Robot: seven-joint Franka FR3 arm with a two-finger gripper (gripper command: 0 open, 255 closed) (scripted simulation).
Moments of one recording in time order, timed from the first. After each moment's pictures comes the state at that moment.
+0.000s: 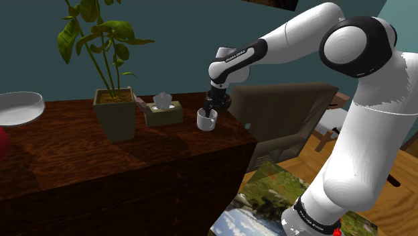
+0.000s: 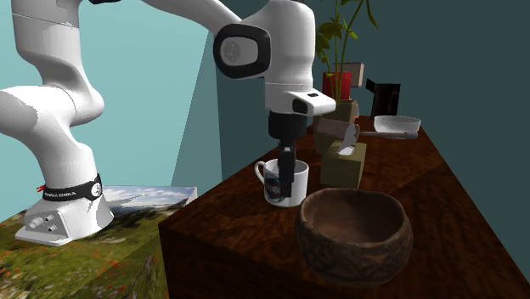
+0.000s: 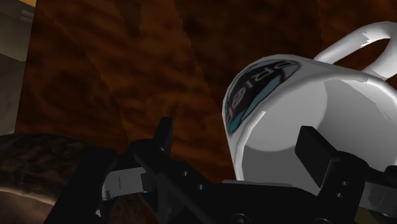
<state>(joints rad) -0.06 0.20 -0.16 -2.06 0.11 2.24 -0.22</state>
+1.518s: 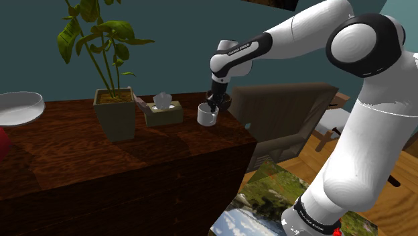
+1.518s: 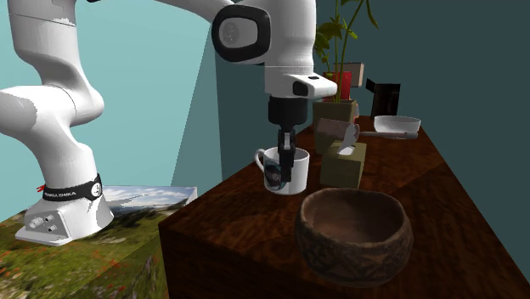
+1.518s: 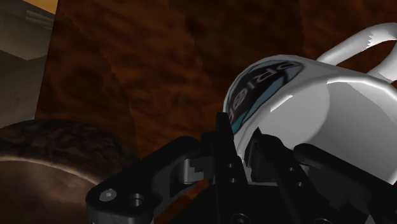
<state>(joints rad) -0.06 0.16 -0.16 -2.03 0.10 2.18 -0.21</state>
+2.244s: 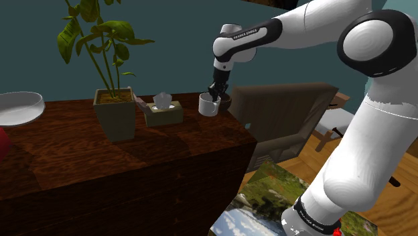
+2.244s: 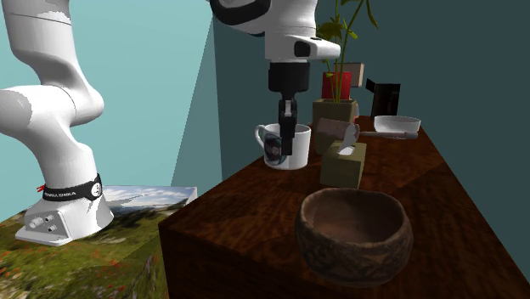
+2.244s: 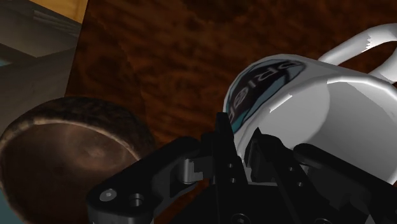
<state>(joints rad) -0.06 0.10 -0.16 -1.95 0.08 2.04 -0.19</state>
